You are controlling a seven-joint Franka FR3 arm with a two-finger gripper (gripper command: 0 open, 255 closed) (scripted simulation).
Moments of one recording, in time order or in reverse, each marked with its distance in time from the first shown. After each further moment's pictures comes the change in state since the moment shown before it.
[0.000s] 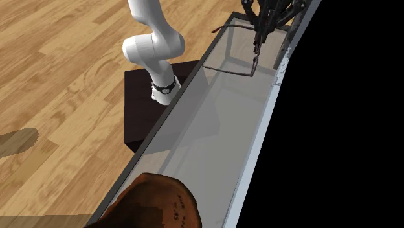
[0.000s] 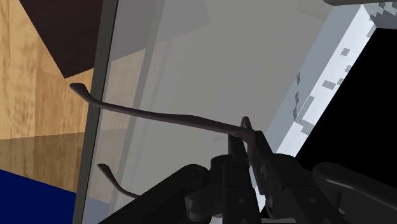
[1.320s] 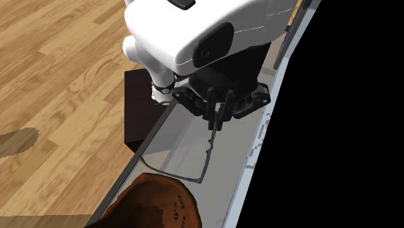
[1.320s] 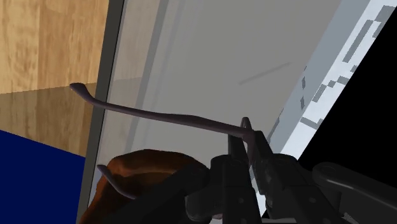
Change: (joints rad) arm -0.140 0.392 -0.163 0.323 -0.199 0.032 -0.314
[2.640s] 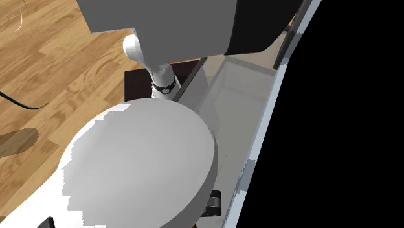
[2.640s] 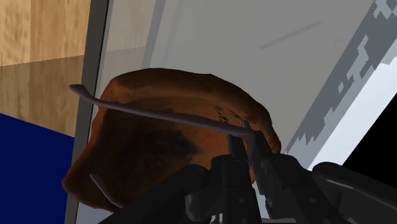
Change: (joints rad) arm -0.062 0.286 -0.044 0.206 -0.092 0.072 -0.129
